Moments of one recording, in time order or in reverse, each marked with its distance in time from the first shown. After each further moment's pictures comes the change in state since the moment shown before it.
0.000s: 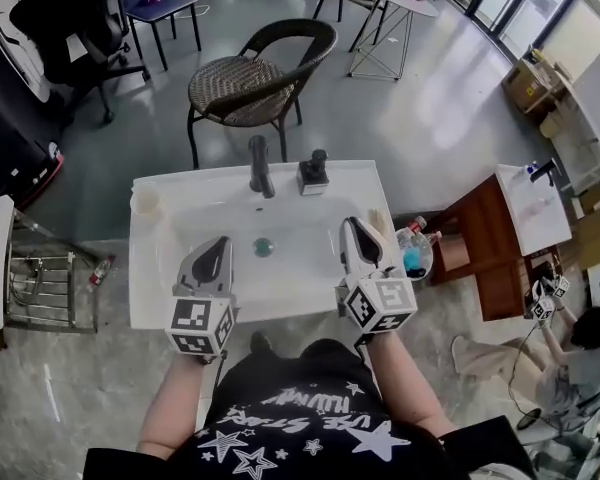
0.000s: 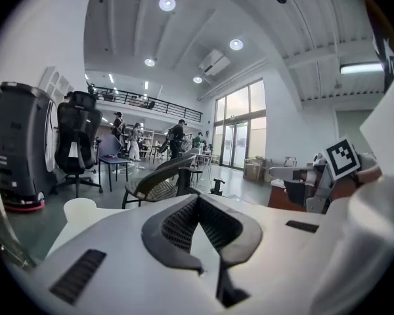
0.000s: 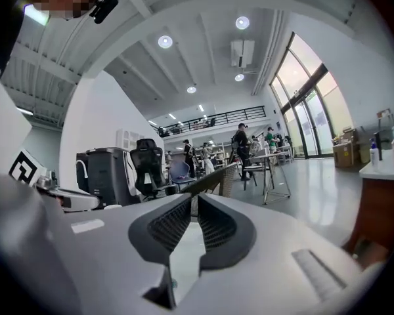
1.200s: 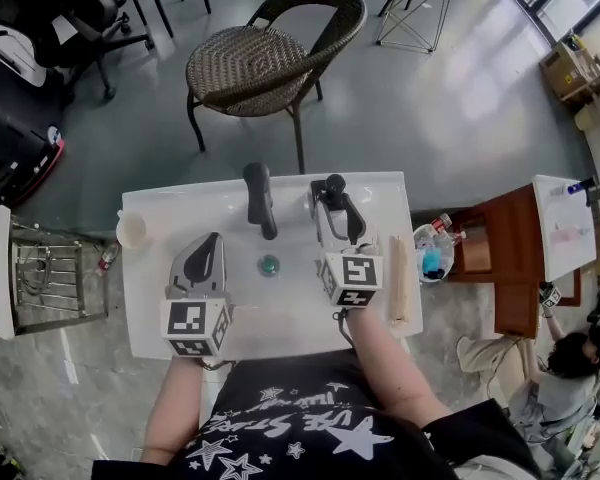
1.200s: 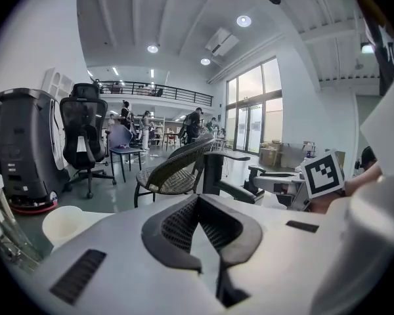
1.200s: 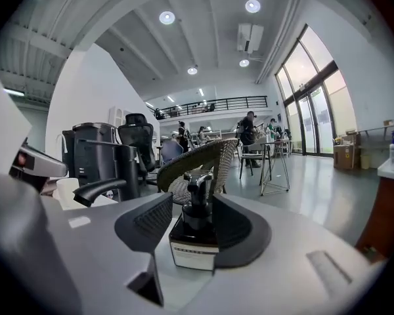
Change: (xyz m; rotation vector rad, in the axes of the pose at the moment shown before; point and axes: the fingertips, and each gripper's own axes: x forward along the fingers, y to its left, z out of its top) left arm 0.098 0.059 -0.007 0.010 0.138 0.126; right arm 0.166 -0.047 -0.073 -0.066 0.144 -0.052
